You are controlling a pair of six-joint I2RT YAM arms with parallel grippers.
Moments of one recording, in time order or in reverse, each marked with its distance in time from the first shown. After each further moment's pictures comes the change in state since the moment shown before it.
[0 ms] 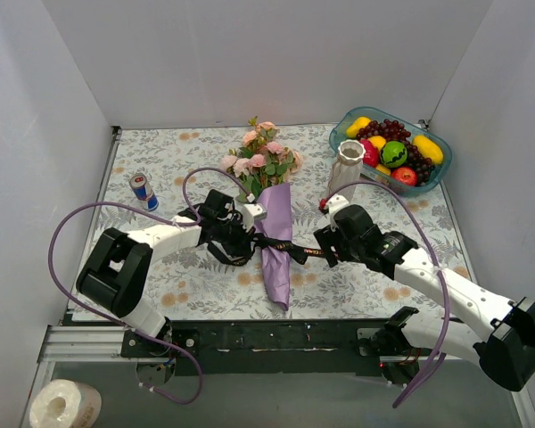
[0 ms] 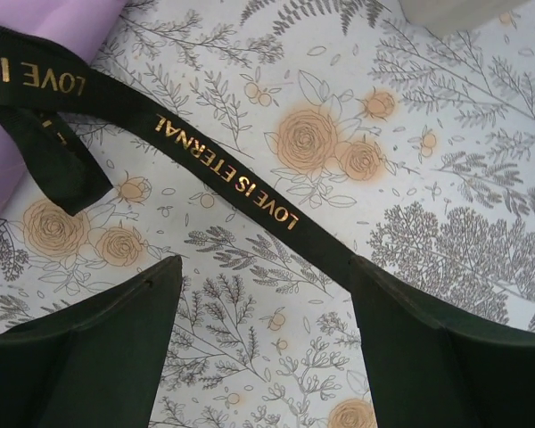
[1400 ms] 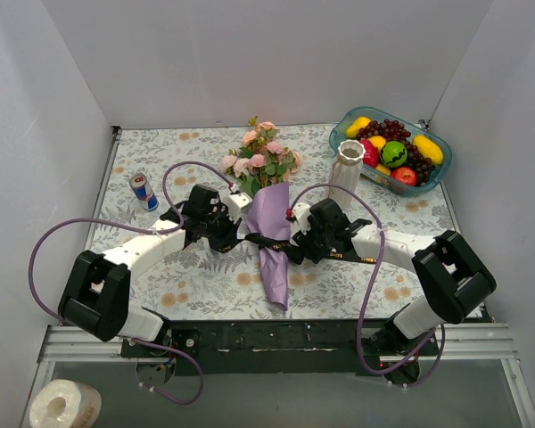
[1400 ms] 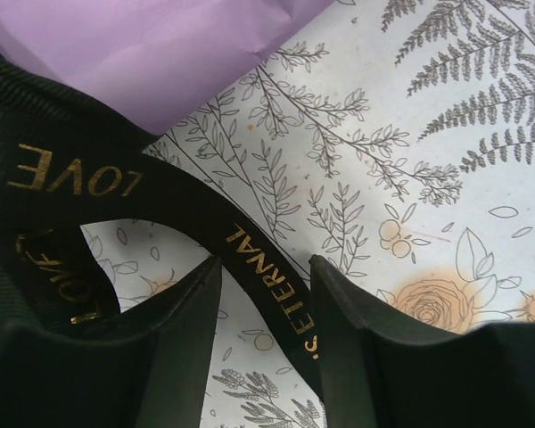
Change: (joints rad) left arm 0.057 -0.166 -0.014 -0.058 -0.171 -0.018; right arm -0.047 0.483 0.017 0.371 -0.356 -0.336
